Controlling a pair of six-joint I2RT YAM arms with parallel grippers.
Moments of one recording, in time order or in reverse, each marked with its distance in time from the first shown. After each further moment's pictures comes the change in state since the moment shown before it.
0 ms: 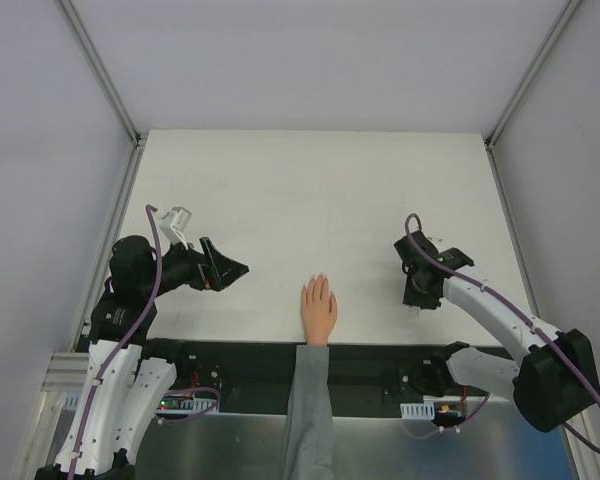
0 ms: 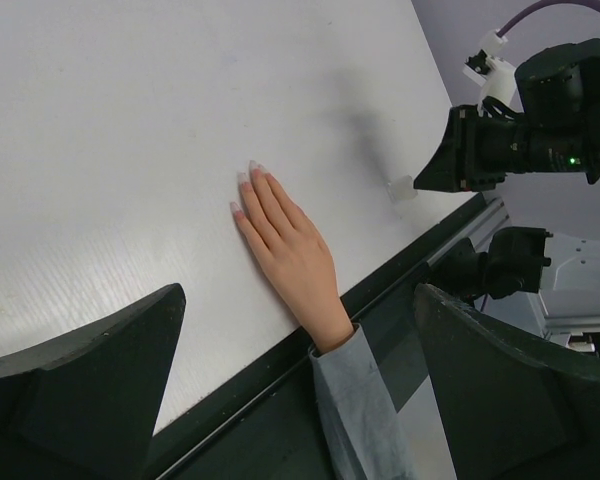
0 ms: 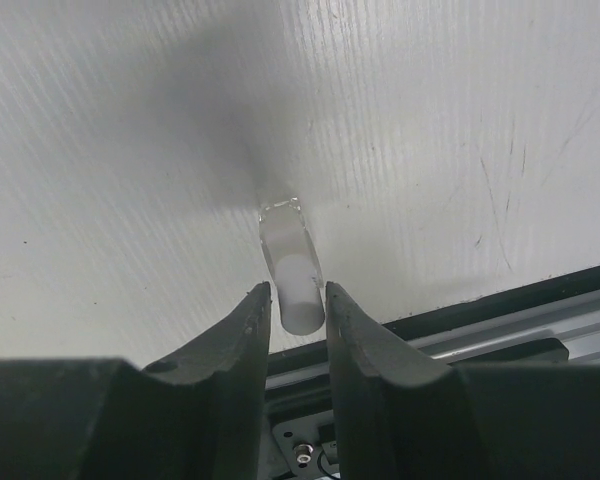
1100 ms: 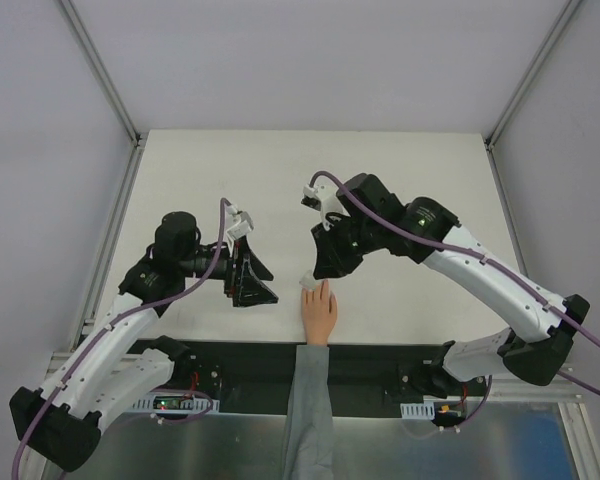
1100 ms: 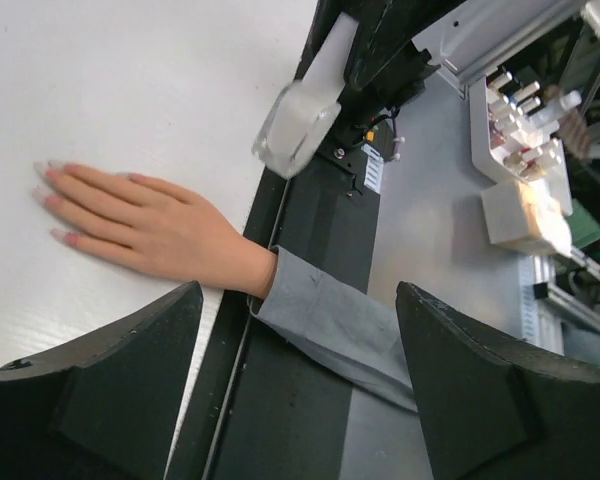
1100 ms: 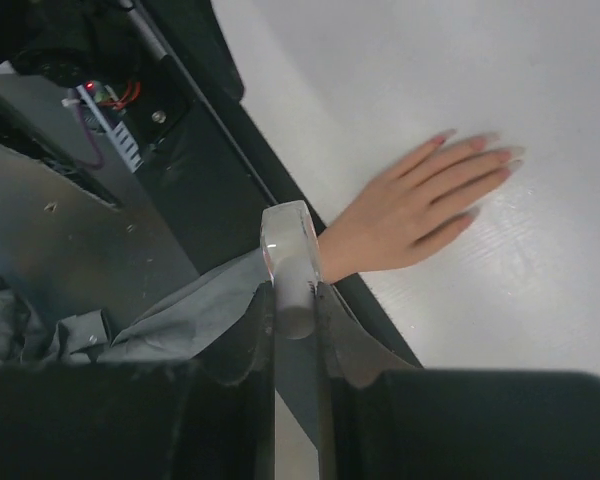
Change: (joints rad) left arm -0.292 0.311 0.026 0.215 0.361 0.238; right arm 0.434 0.262 0.825 -0.087 -0.553 -0.444
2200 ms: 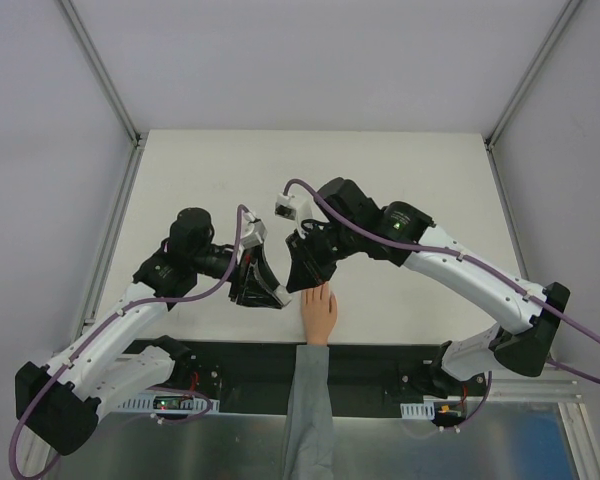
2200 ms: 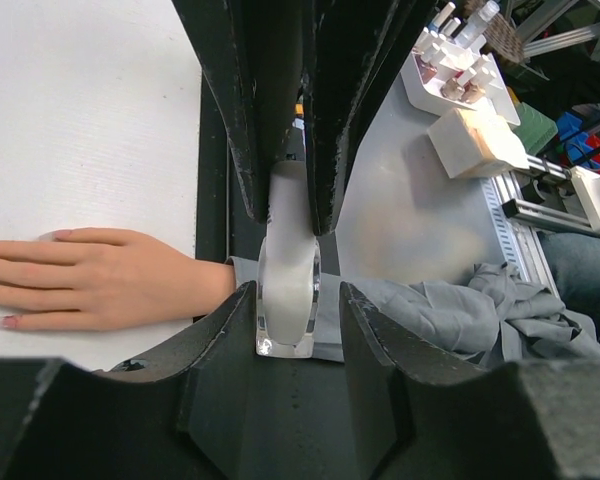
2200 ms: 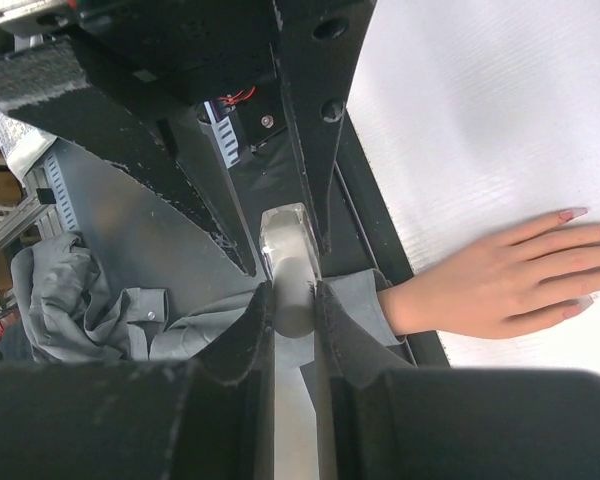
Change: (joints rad) left arm -0.098 0.078 -0.002 0.133 0.202 0.125; right arm 0.083 0.068 0.002 0.154 -0.237 0.011
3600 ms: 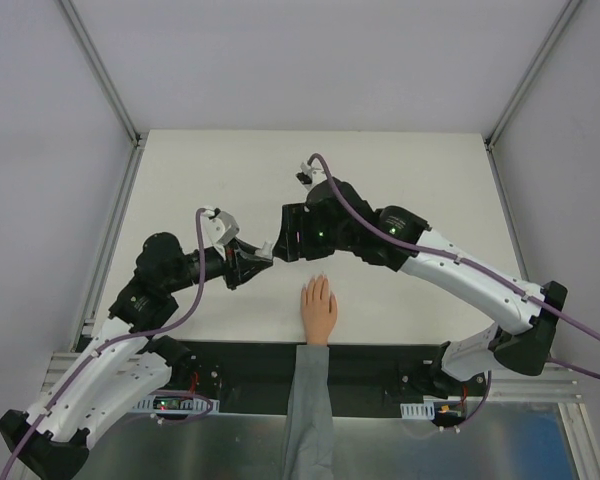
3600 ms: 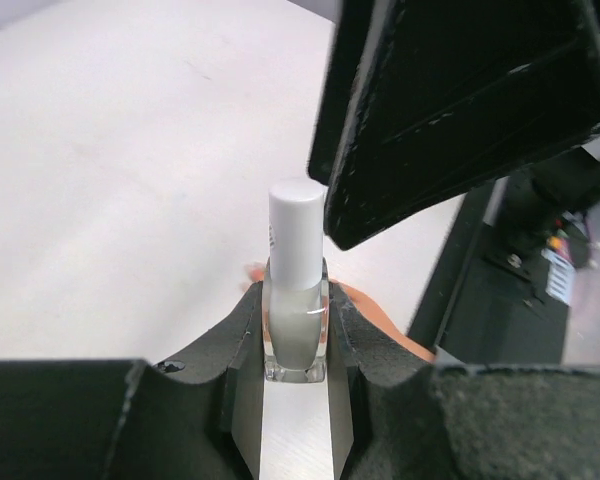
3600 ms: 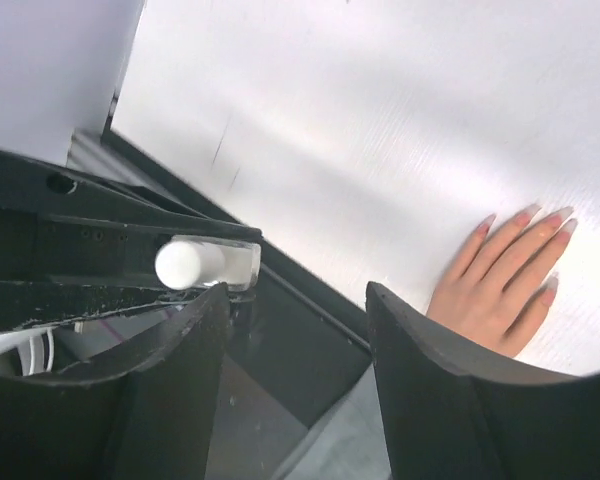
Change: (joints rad) left arm -0.018 -0.257 -0.071 0.085 -0.613 0.009; right arm 0.046 0.007 0.011 0.117 0.505 0.458
